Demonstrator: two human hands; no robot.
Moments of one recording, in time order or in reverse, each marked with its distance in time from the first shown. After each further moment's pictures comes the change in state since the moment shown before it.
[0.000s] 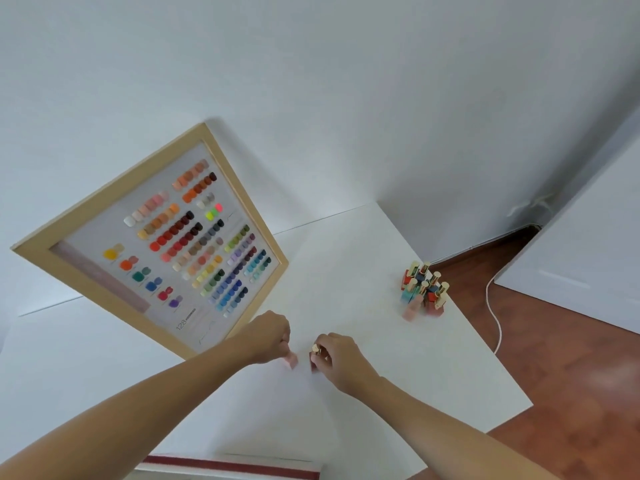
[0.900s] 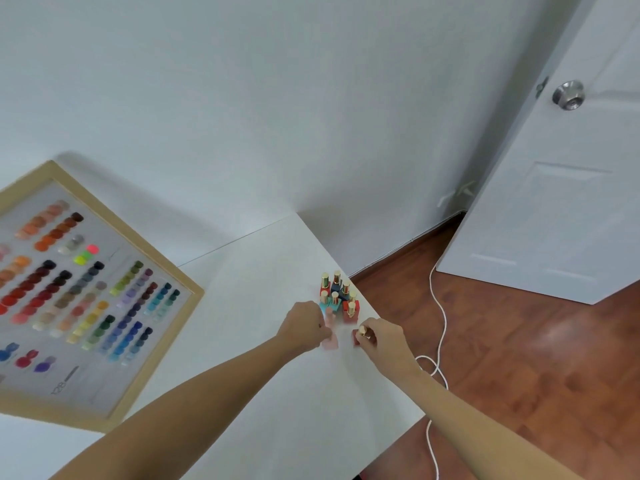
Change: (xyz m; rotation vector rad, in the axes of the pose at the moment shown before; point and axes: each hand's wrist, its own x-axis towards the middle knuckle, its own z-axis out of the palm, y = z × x) left_hand 0.094 0.231 -0.010 -0.299 0.062 -0.047; right_hand -0.066 0.150 -0.159 -0.095 0.354 0.278
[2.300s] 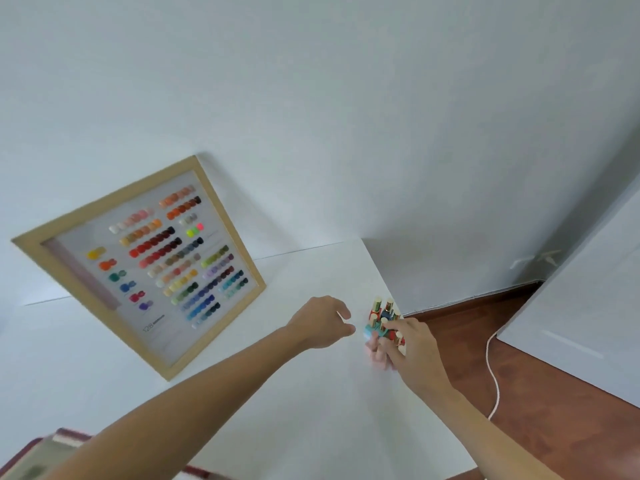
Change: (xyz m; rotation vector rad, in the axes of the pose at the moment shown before) left_hand -0.077 -0.014 -0.067 -0.074 0.159 0.016; right_hand 0.008 -0.054 -0.028 0.063 0.091 -0.312
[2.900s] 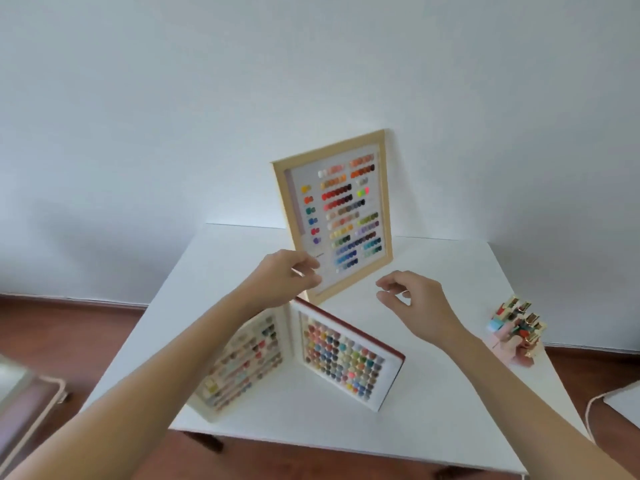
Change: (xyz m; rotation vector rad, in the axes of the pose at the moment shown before) left_hand -0.273 -0.201 -0.106 -0.258 0.441 -0.166; right_hand -0.050 -0.253 0.077 0.202 -0.394 -0.356
